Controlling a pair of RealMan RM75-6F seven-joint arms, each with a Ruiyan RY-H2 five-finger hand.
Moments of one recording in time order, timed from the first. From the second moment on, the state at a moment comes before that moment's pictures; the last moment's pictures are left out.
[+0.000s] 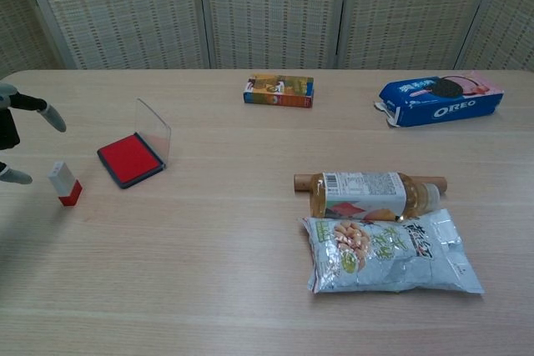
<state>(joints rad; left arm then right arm) -0.57 -1.21 -0.15 -1.67 0.93 0.89 0.33 0.10 -1.02 -0.02 -1.50 -1.66 1.48 0.27</state>
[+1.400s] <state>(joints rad) -0.67 -1.36 -0.10 -1.35 0.81 0.72 0.22 0.09 -1.01 -0.02 -1.48 -1.65 1.51 0.33</state>
